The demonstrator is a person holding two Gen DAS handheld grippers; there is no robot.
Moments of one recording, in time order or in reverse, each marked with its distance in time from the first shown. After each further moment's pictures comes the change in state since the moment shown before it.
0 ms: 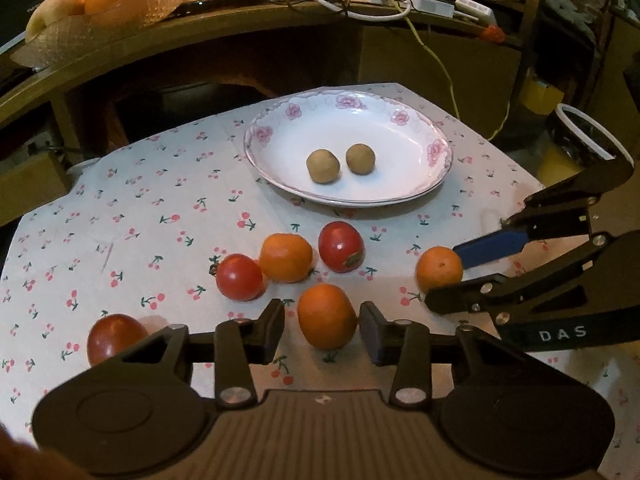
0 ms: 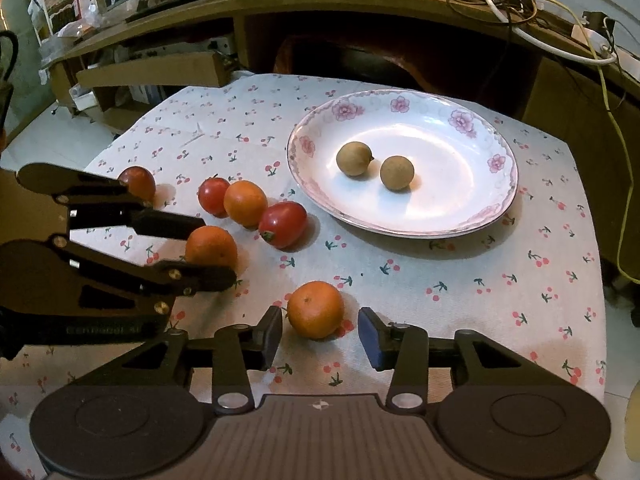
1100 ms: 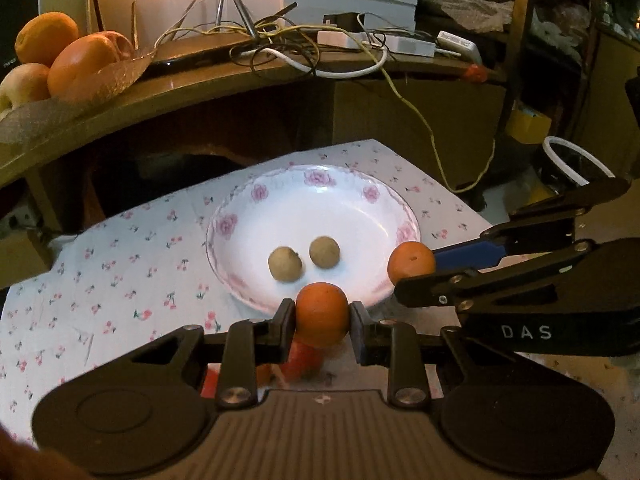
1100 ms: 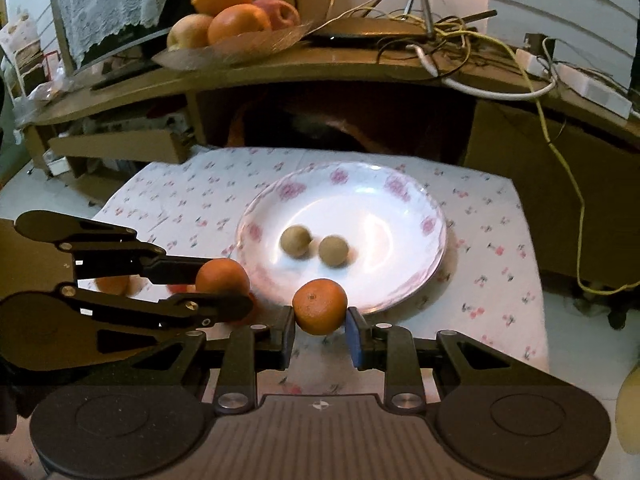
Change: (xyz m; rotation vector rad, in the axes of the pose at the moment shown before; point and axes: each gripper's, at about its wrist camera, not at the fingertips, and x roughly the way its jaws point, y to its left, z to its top) left arm 0.003 -0.023 0.057 0.023 -0.097 -0.013; right arm -0.026 -0.032 0.026 0.118 -0.151 -0.074
